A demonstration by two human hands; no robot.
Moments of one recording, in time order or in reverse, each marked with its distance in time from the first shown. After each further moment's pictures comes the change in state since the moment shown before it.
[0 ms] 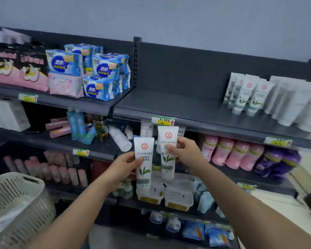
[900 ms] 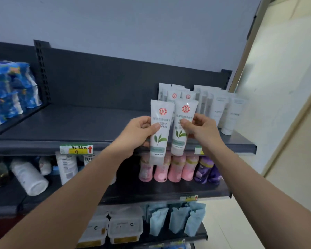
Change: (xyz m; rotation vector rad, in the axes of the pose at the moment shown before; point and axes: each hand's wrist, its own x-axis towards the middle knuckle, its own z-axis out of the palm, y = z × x) left_hand 0.133 0.156 0.224 -0.018 -0.321 0.340; right_hand 0.026 -0.001 -0.257 0.101 0.531 -0.161
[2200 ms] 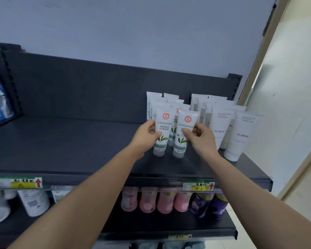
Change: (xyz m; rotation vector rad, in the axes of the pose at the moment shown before) left_hand 0.192 -0.044 0.068 0.184 0.192 0.030; right_hand 0.161 0.091 -0.054 -0.060 0.027 -0.041
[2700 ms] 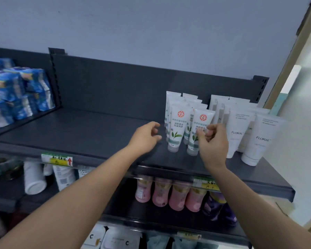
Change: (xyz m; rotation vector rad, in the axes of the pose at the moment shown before) left_hand -0.042 0.000 -0.034 0.500 0.162 -0.008; right_hand -0.031 0.004 0.012 -0.204 0.255 -0.246
